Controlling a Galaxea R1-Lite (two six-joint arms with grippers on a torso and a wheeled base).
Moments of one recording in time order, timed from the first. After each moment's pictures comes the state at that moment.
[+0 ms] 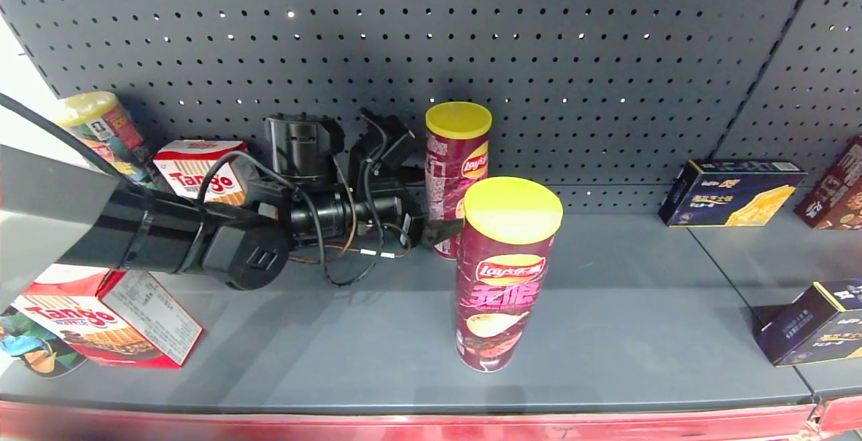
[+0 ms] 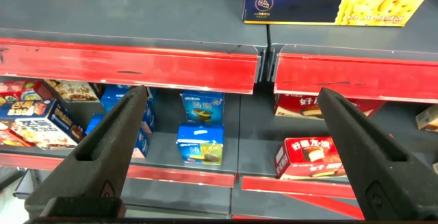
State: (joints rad) left arm -0.42 1.99 -1.22 -0.60 -0.56 0.30; right arm 0.13 0.09 0.00 0.00 -0.05 -0.01
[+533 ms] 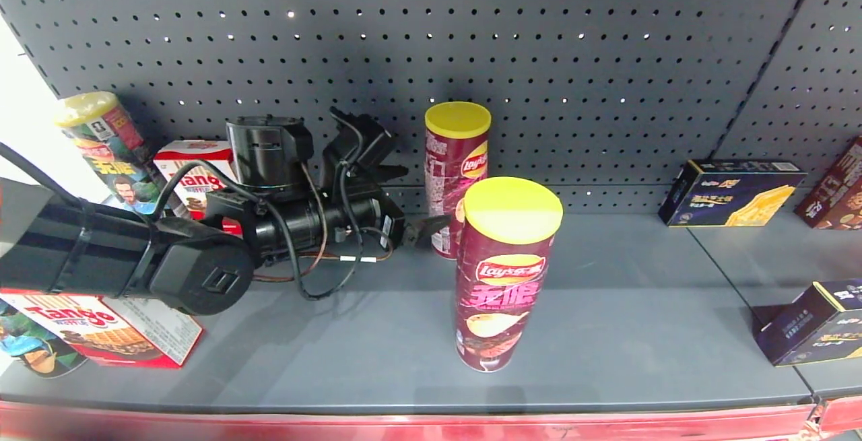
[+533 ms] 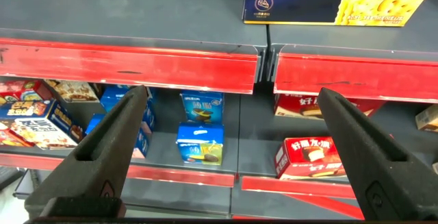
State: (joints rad) left arm -0.41 1.90 -1.08 -0.67 -0.41 0.29; right arm 0.13 0.09 0.00 0.00 -0.05 -0.01
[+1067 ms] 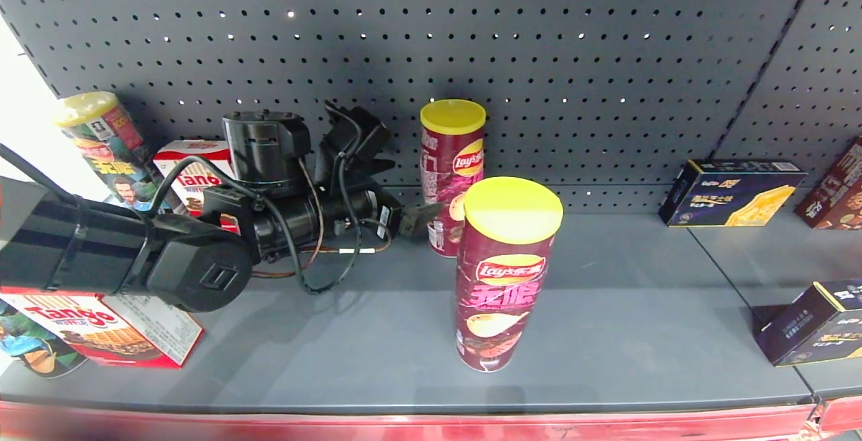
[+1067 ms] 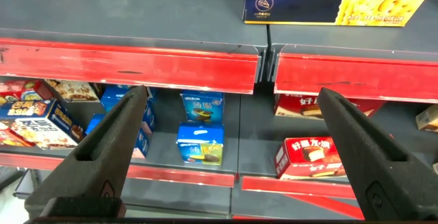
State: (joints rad) left arm -0.41 1.90 -1.10 -0.67 -0.30 0.27; right arm 0.13 0.09 0.00 0.00 -0.05 -0.01
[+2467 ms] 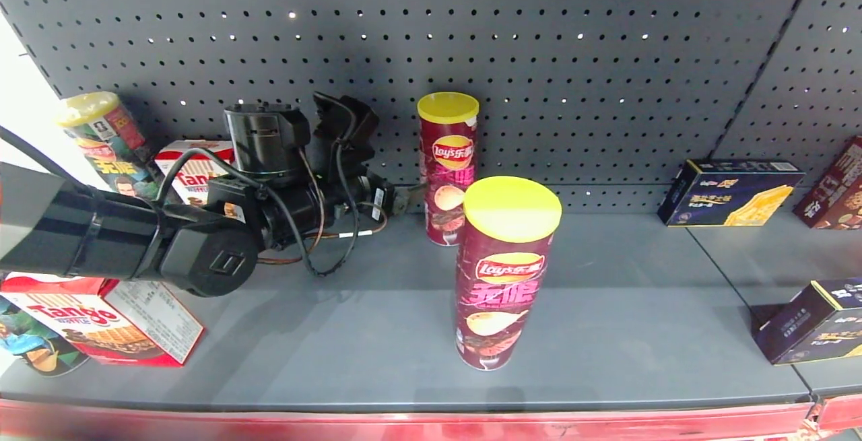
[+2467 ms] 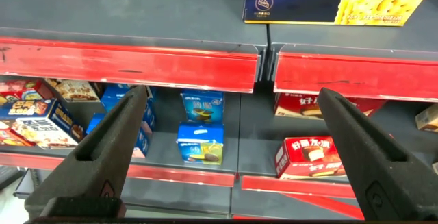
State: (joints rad) left arm -0.38 1.93 -1.16 -0.67 -0.15 0.23; right arm 0.13 0.09 0.00 0.00 -0.05 -0.01
